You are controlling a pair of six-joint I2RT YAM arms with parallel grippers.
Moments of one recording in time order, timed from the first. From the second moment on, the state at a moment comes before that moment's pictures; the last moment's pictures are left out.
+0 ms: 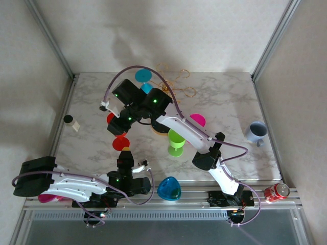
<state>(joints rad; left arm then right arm) -1.44 1.14 0.38 -0.39 -1.53 0.58 1.12 2.23 2.70 -1.31 -0.34 -0.03</state>
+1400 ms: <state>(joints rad) -1.44 0.97 0.38 -0.32 -1.55 0.59 1.12 2.05 2.54 -1.14 -0.05 0.10</state>
